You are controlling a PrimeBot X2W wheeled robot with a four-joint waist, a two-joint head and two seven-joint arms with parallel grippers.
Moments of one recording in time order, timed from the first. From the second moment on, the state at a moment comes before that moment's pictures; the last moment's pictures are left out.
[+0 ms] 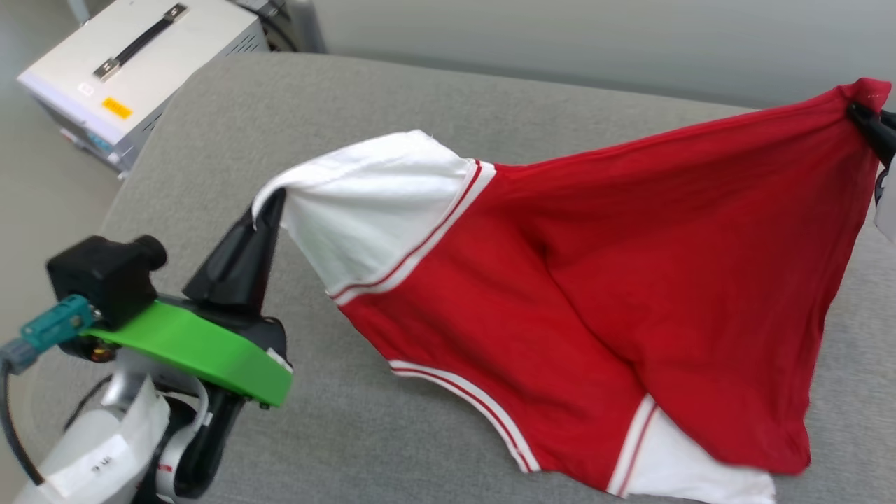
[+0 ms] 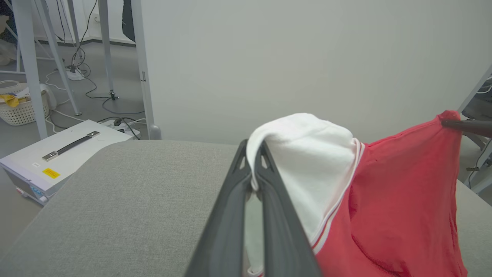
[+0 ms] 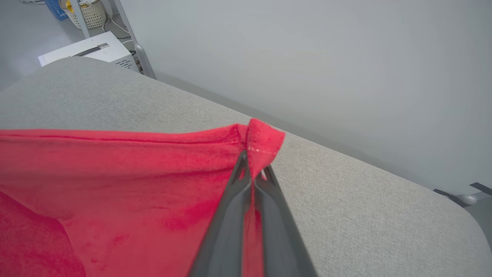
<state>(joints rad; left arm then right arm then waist) -0.22 0.55 -0.35 -0.45 -0.73 0.22 0.11 -0.59 -0.56 0.10 0.06 0.55 0.13 0.66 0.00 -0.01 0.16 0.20</state>
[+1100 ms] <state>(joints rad) -0.82 0.69 -0.11 -0.35 -0.67 0.12 -0.03 -0.76 -0.59 -0.04 -0.26 0.51 0.13 0.53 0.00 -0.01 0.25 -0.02</state>
